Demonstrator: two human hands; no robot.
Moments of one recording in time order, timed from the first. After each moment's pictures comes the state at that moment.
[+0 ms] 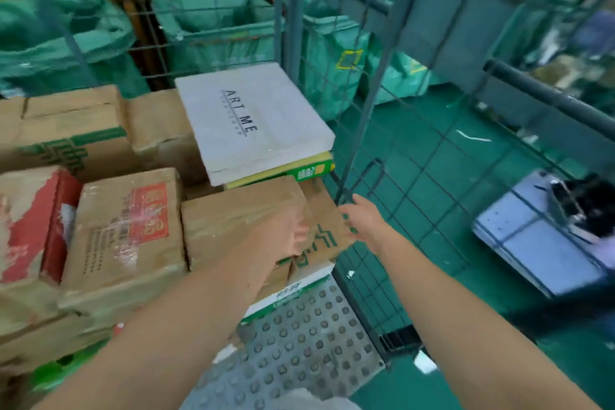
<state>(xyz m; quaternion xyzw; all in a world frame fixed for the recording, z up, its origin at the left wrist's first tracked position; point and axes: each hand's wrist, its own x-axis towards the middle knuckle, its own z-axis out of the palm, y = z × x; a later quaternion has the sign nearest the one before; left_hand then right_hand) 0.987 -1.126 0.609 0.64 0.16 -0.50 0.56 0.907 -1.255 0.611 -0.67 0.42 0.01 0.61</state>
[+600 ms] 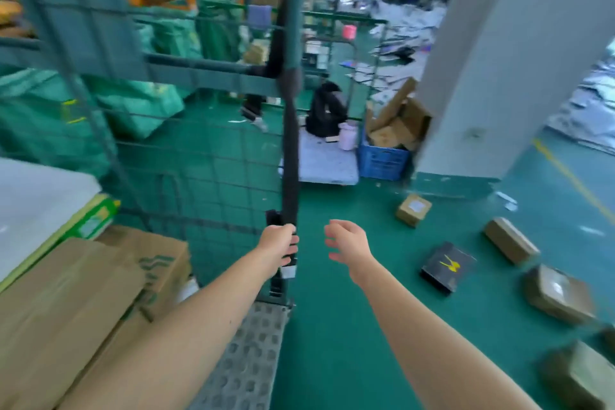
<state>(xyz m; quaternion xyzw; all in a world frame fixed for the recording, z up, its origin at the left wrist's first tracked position) 0.696 -1.164 0.633 0.69 -0.27 -0.58 0.34 0.554 -1.173 0.621 -0.38 0.64 -0.36 0.56</state>
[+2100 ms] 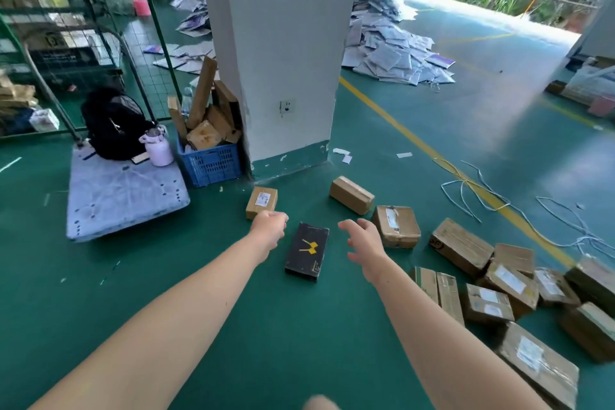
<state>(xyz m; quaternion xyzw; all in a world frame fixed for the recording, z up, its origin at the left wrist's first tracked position) 0.182 -1.397 0.604 0.60 -0.49 -0.60 0.19 0.027 -1.293 0.586 -0.14 0.74 -0.49 0.44</state>
